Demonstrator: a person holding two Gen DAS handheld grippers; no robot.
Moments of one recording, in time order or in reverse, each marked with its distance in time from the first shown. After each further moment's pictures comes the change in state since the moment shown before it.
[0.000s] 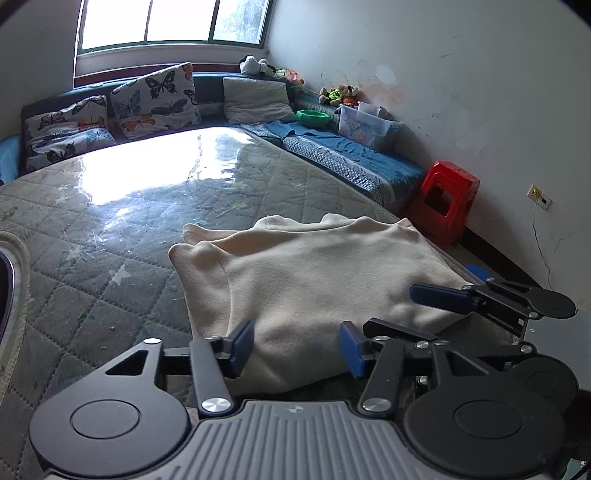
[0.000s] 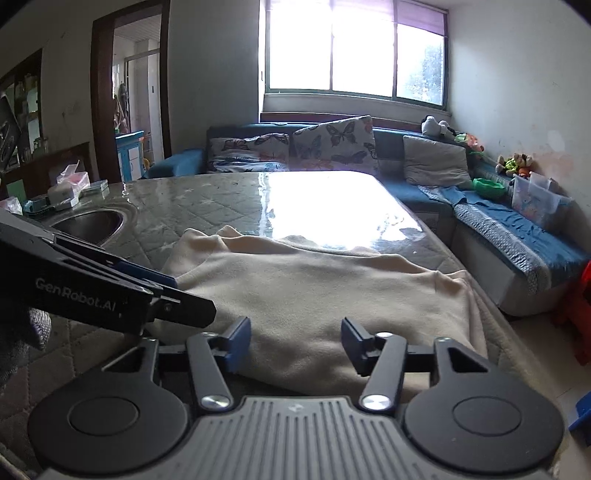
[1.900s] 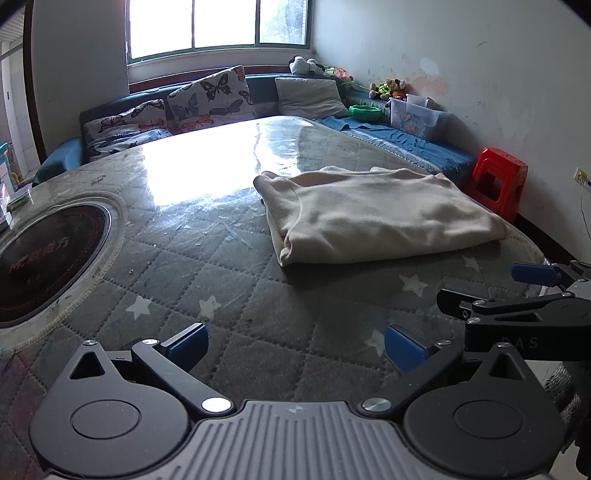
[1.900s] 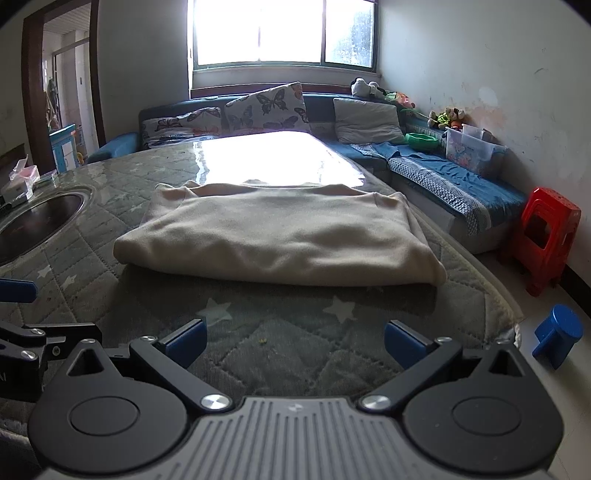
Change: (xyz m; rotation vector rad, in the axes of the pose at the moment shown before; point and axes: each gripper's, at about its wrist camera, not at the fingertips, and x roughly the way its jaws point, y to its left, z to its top) left arm -0.062 -0.004 -0.076 0.007 0.011 0.214; right arm -0.039 0.027 -0.037 0.144 0.111 -0.200
